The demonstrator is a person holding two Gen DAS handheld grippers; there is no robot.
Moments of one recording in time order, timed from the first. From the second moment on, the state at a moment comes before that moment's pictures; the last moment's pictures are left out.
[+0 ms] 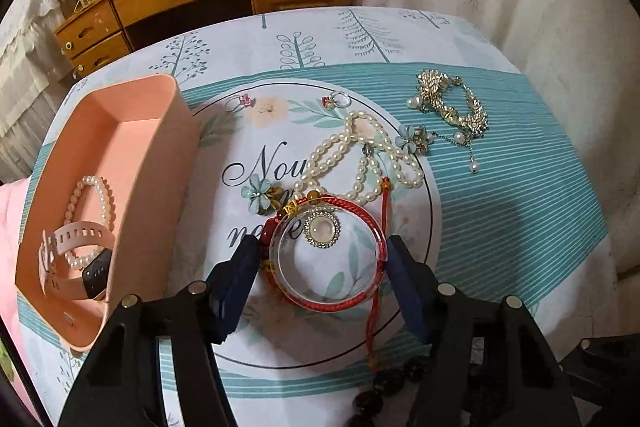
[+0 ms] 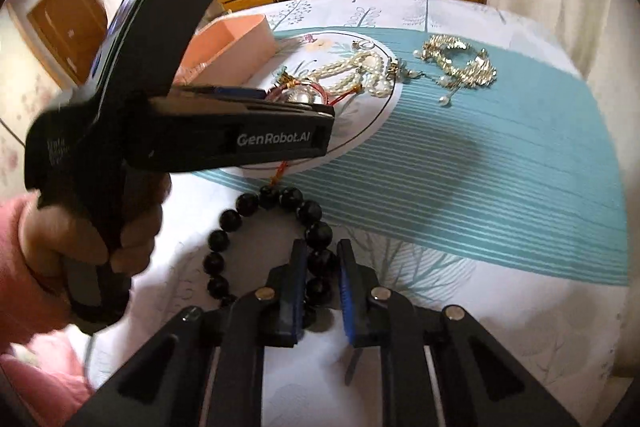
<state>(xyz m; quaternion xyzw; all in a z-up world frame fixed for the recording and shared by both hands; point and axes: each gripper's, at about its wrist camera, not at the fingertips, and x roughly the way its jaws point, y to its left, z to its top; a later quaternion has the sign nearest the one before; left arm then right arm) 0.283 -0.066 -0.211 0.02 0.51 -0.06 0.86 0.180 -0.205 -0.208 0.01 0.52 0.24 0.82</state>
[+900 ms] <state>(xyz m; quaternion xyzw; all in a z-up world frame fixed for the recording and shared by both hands) 0.240 0.052 -0.093 -0.03 0.43 -0.05 0.90 0.226 -0.142 -0.100 0.08 0.39 0.31 0.87</state>
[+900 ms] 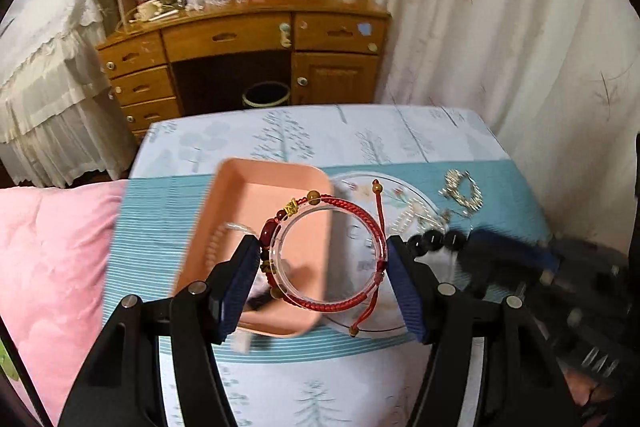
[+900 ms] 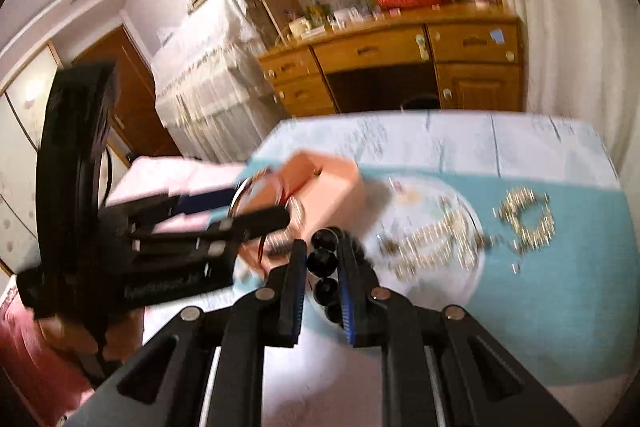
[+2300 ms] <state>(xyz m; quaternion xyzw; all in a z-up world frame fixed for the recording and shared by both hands) 0.250 0.089 -0.103 -0.07 0.45 -0.10 0.88 0.281 -0.144 -0.093 0.11 0.43 0.20 0.88</state>
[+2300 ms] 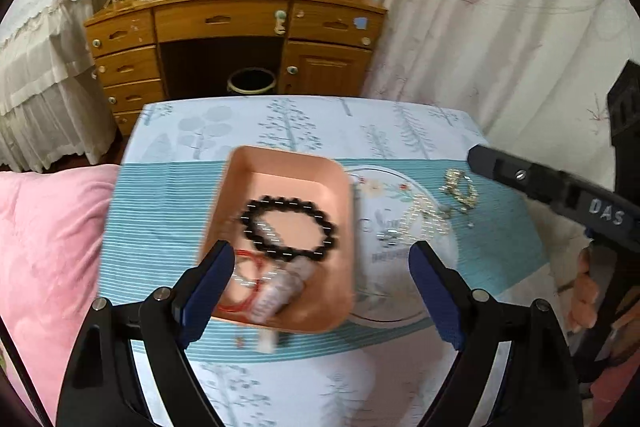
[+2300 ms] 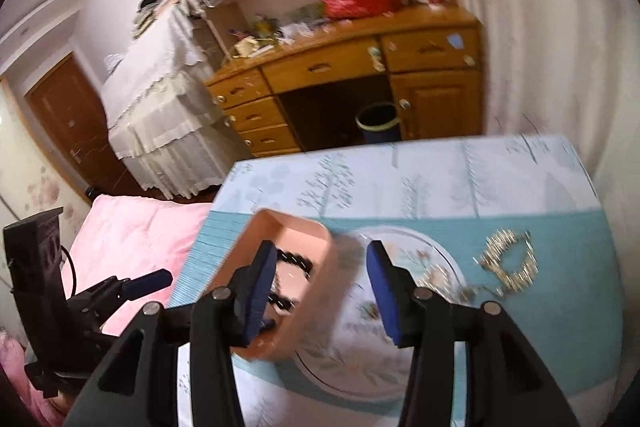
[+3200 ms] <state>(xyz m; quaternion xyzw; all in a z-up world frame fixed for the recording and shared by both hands) 0.267 -0.071 -0.183 -0.08 0.45 -0.09 0.89 0.328 -0.301 -0.168 0.18 0.55 0.07 0.81</state>
